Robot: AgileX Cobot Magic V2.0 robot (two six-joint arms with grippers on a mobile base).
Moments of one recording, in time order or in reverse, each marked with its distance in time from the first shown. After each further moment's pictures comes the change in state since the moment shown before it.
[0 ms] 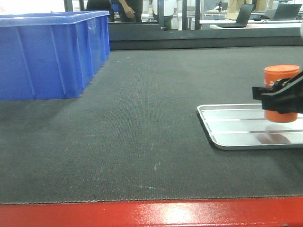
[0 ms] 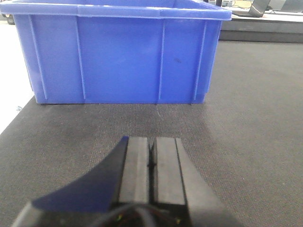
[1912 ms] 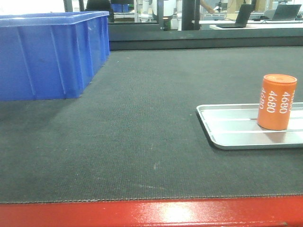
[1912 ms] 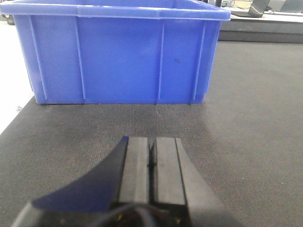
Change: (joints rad) left arm 0.000 0.000 0.000 0.000 0.000 0.000; right arm 0.000 -1.077 -0.233 0.005 1.467 0.087
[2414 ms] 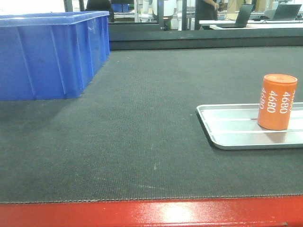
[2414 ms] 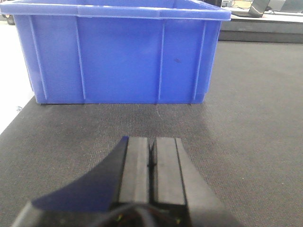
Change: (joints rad) left arm 0.000 0.000 0.000 0.000 0.000 0.000; right arm 0.000 -0.164 -0.006 0.022 0.067 0.000
